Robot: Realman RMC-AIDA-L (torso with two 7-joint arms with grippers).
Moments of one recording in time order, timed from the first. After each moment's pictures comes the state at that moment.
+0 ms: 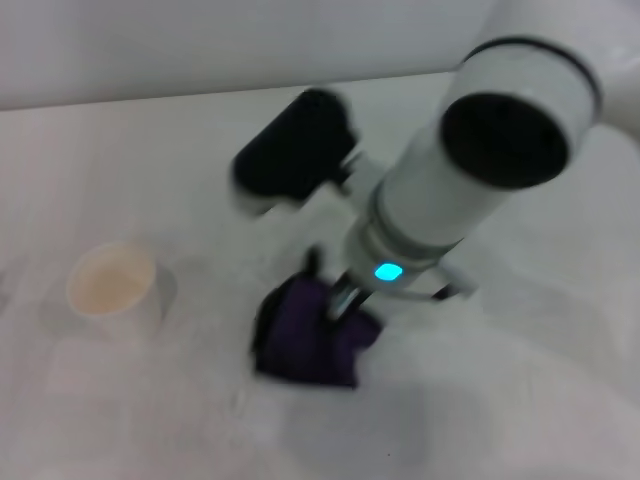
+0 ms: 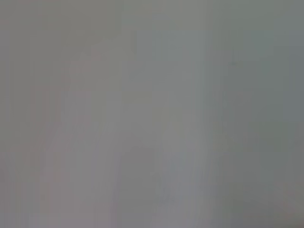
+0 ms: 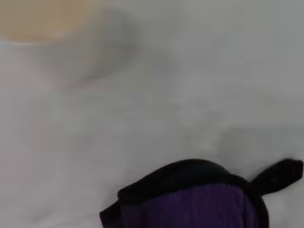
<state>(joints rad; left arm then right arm) -0.12 -2.07 1.15 0.23 -2.59 -1.34 2.83 0.79 2.02 -2.13 -1.28 0.60 1.28 0.17</state>
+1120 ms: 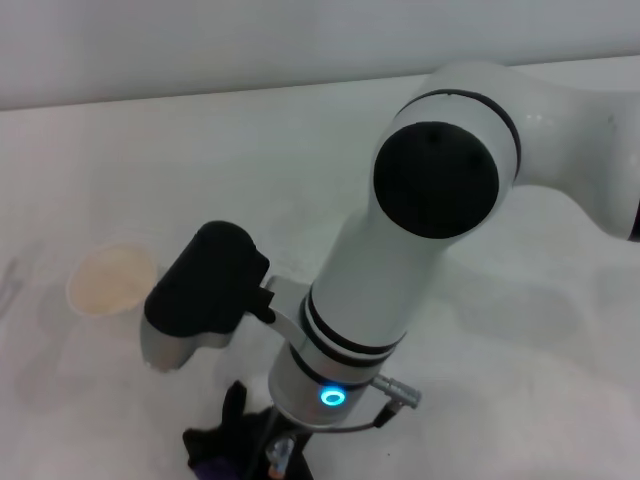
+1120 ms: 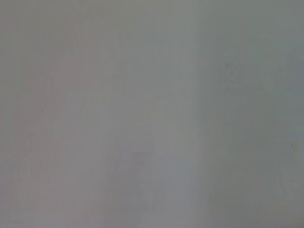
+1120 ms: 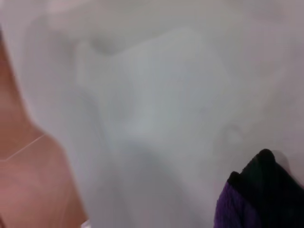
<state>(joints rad) -0.16 -2.07 1.16 0.22 -2.58 -1.31 2.83 0.94 2.03 -2.38 -1.12 1.24 1.12 -0.14</state>
